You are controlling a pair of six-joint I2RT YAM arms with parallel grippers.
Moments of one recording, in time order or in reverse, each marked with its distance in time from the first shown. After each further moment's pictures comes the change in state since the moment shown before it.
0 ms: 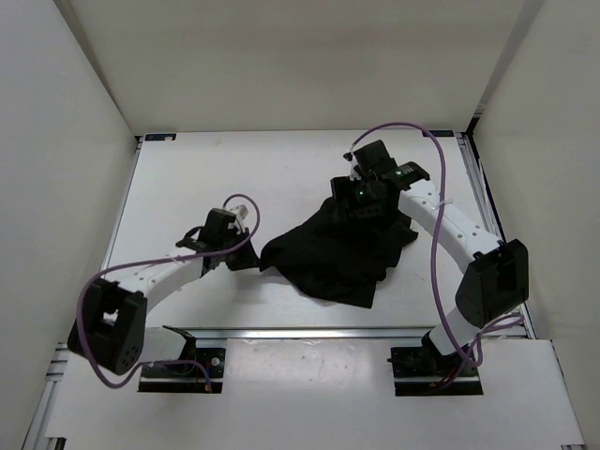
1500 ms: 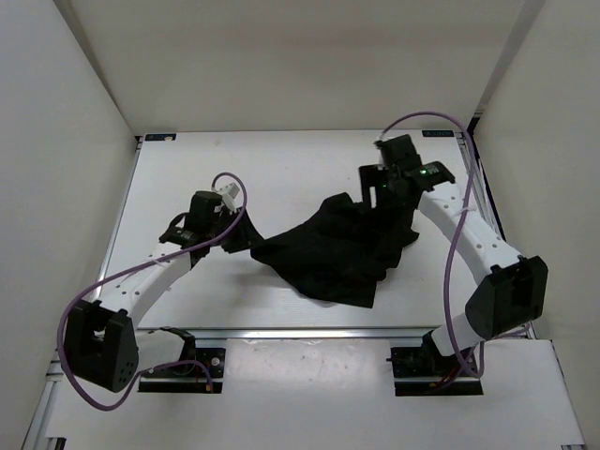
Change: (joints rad) left arm 0.061 -0.058 0.185 -0.090 0.109 -0.026; right arm -0.147 -0.088 -0.023 0.003 0.305 -0.091
